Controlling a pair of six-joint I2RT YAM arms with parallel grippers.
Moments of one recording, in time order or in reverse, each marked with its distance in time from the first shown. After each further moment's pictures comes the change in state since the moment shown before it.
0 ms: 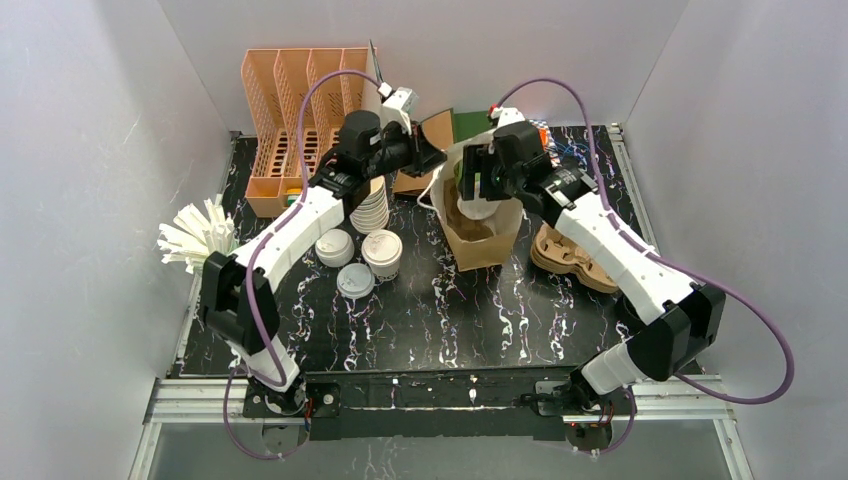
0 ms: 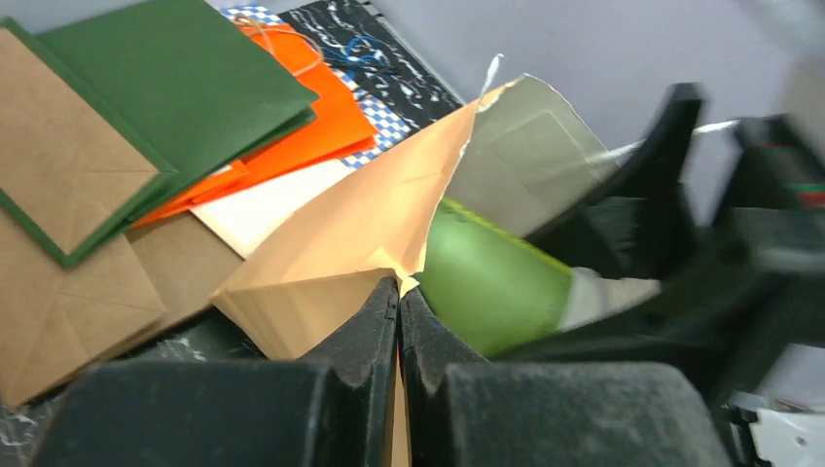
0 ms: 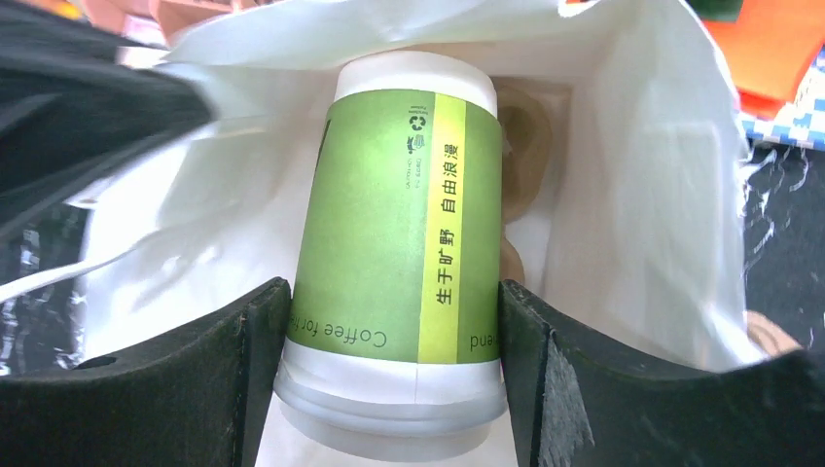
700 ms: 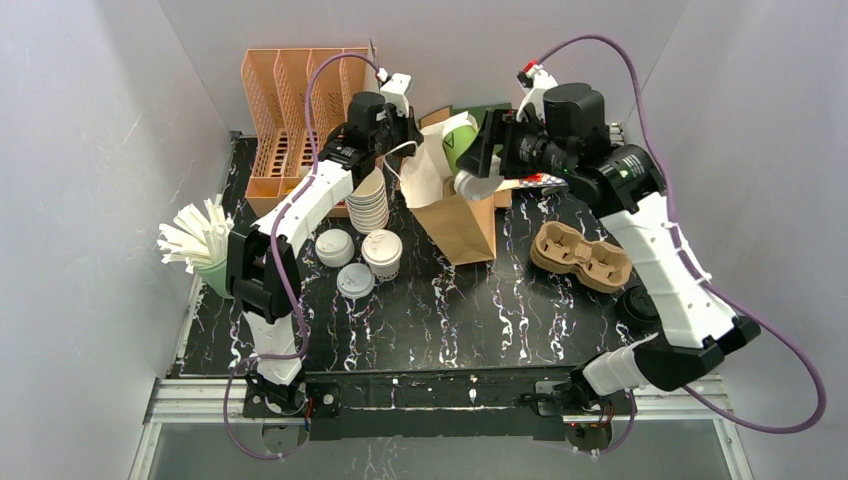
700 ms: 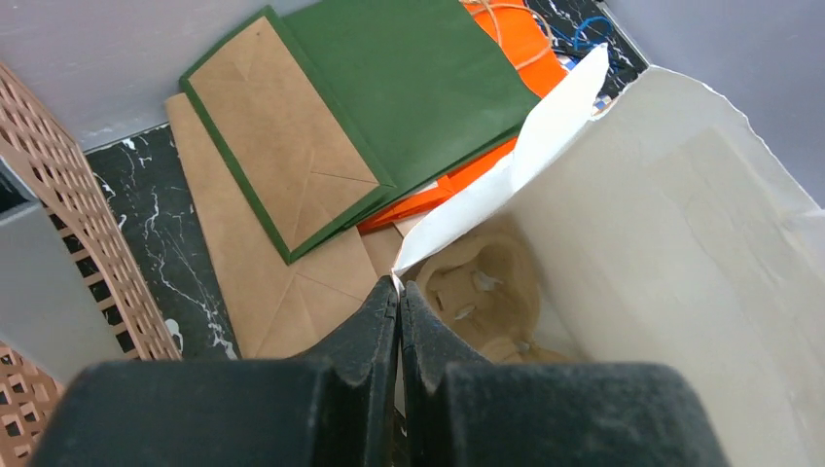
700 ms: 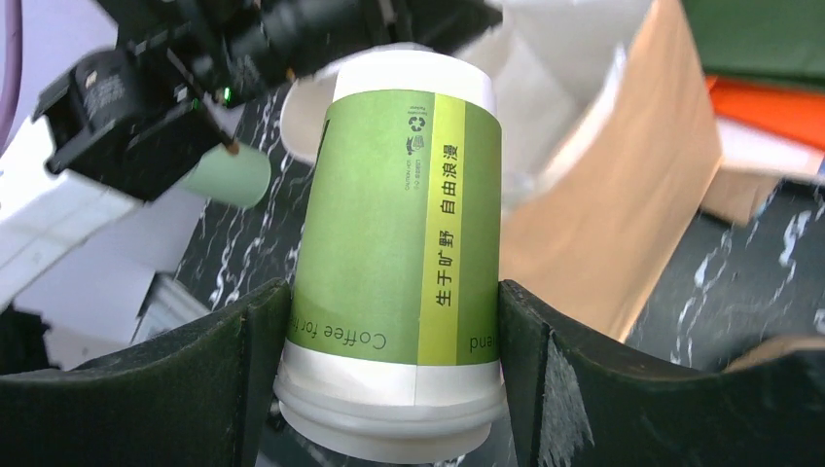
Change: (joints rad) left arm 0.054 0.249 0.296 -0.222 -0.241 0.216; right arm -0.034 -0.035 0.399 -0.192 -0.286 0.078
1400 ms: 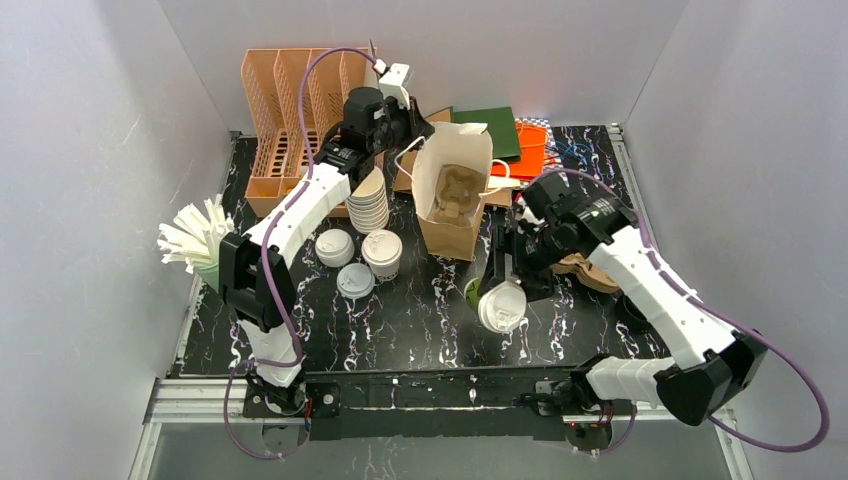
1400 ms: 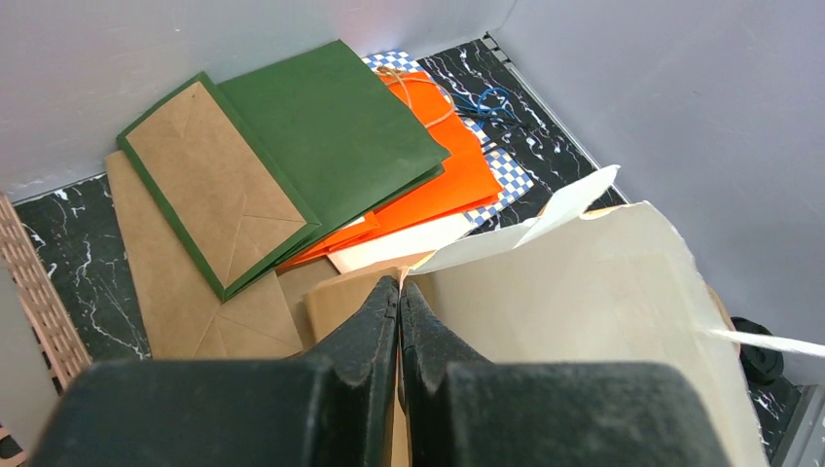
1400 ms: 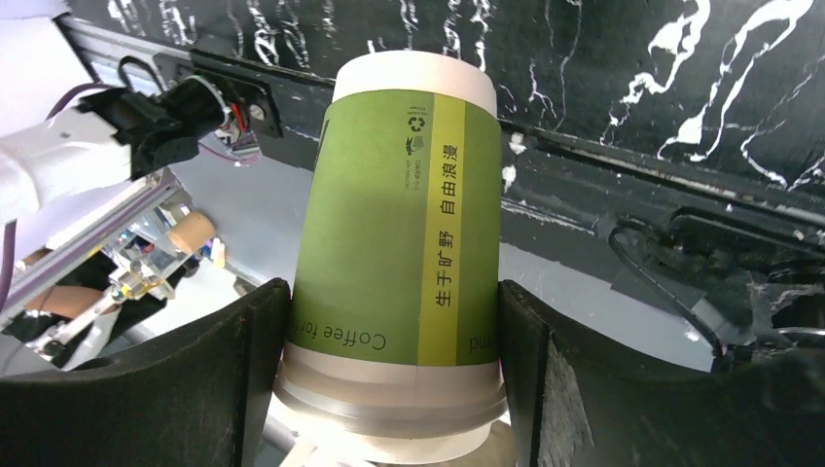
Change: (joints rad) left arm -0.013 -0.050 -0.009 0.079 0.053 -0.107; right arm -0.002 -0.211 -0.519 -0.481 -0.299 0.242
